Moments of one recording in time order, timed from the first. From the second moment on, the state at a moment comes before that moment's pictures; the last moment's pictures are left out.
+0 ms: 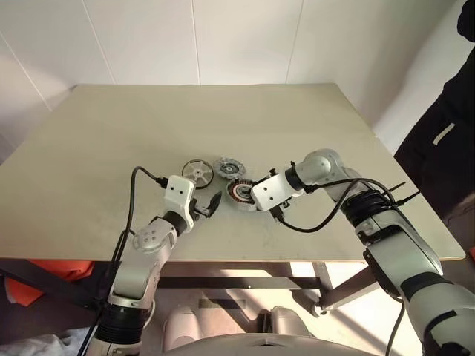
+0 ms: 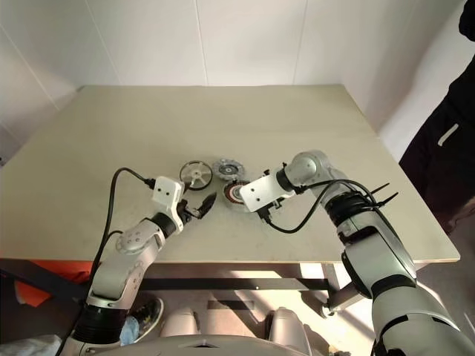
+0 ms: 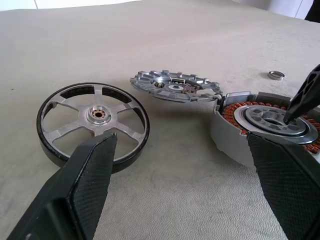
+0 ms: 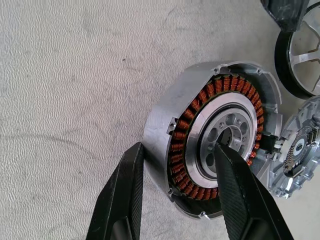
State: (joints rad) left arm -0.06 0.17 -0.09 -0.25 -0.16 0.42 -0.33; right arm -0.84 -0.48 0.47 0.64 -0.33 -0.50 1.32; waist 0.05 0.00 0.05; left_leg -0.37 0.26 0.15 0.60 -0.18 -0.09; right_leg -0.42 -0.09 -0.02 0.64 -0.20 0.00
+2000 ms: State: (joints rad) left arm -0.36 0.32 -0.01 -0.01 -0.27 0.39 -0.55; right arm -0.71 -0.46 0.03 0.83 0.00 0.17 0.73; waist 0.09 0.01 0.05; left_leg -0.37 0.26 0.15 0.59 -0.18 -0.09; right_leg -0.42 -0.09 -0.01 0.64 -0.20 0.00
